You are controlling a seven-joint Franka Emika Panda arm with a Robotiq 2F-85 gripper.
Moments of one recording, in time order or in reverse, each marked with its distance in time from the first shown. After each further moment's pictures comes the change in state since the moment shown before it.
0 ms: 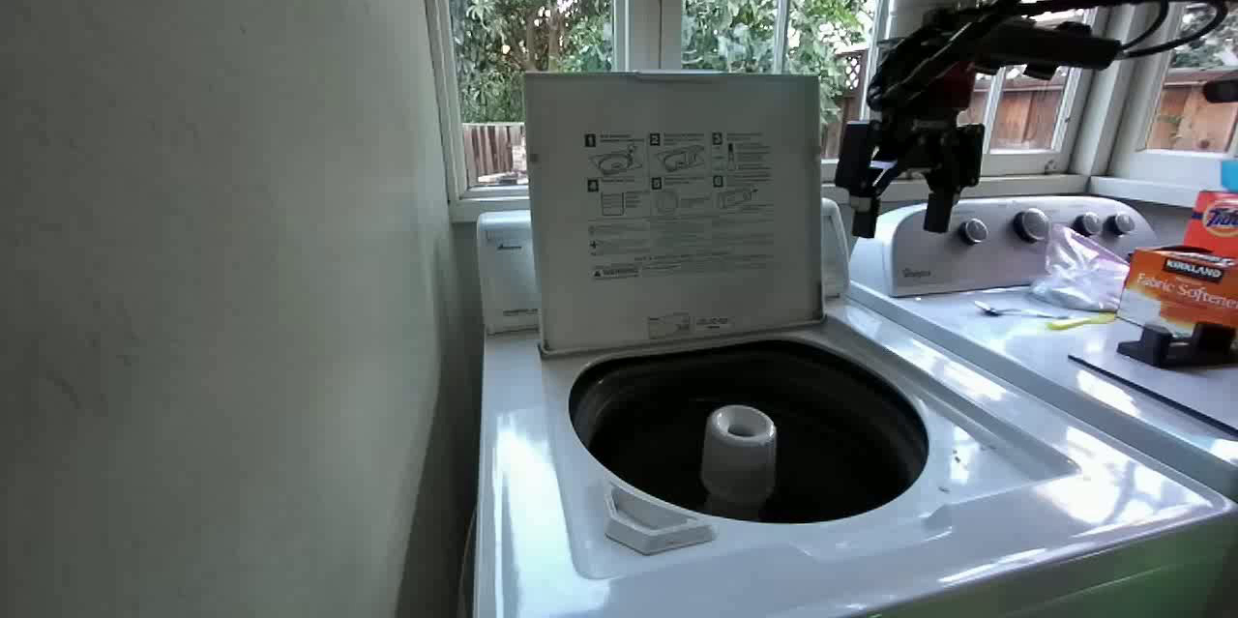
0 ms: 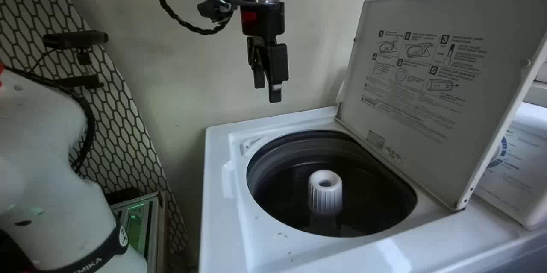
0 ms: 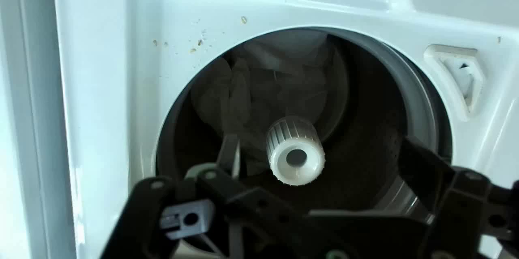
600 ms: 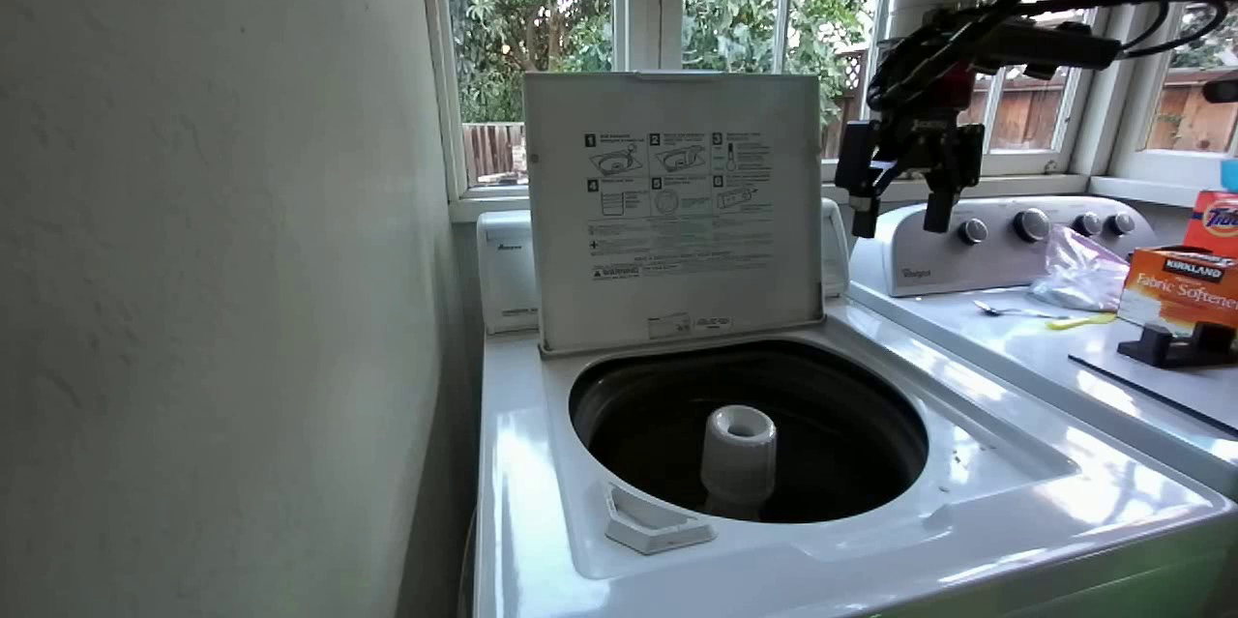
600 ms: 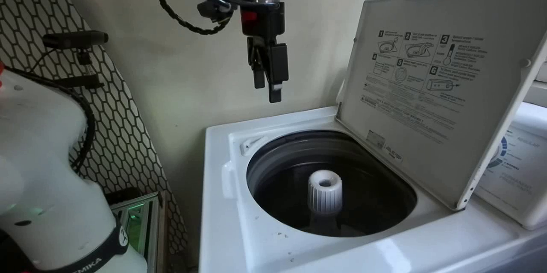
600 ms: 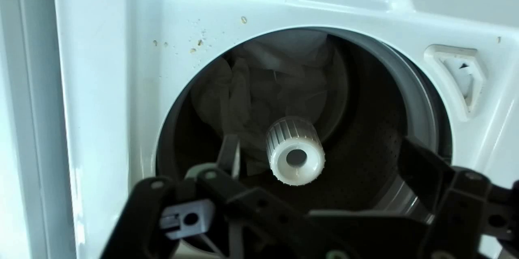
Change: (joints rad) arm 0.000 0.000 0.000 0.000 0.000 0.000 0.000
